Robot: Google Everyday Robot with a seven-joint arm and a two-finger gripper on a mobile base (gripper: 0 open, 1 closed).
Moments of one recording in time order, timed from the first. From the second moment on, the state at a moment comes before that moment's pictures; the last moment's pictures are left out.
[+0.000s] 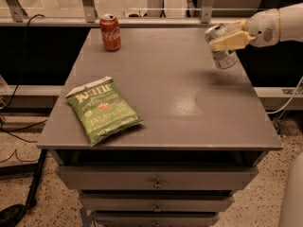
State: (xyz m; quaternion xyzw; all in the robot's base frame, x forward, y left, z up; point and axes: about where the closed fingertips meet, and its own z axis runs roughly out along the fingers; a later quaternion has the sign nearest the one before) arm 0.690 -0.206 0.939 -0.47 0.69 0.31 0.46
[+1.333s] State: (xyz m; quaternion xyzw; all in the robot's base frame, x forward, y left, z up) arm 0.643 -0.198 0.911 -0.44 0.56 0.42 0.56
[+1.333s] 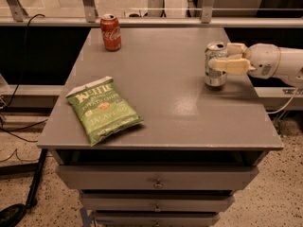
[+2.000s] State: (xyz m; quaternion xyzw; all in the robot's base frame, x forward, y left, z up) arm 0.631 -0.195 0.906 -0.47 0.51 0.41 0.59
